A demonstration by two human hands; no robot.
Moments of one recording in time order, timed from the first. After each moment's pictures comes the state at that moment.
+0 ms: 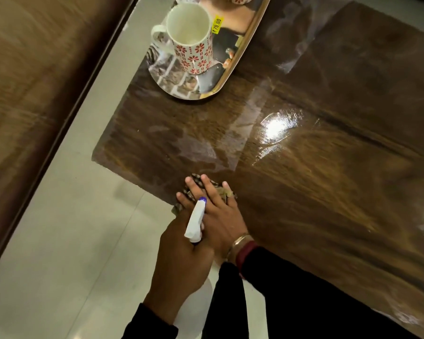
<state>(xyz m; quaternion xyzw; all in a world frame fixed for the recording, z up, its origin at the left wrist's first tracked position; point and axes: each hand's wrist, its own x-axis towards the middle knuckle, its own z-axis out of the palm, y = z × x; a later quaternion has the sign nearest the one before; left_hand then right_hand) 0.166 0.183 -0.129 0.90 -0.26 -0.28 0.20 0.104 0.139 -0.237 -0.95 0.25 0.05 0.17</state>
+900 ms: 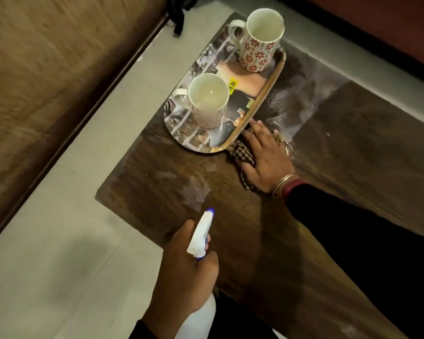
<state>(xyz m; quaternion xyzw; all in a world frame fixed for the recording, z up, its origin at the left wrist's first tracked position) 0.221 0.136 -0.105 0.86 -0.18 -0.39 0.29 0.147 -0.123 -0.232 -0.93 0.32 0.03 0.19</state>
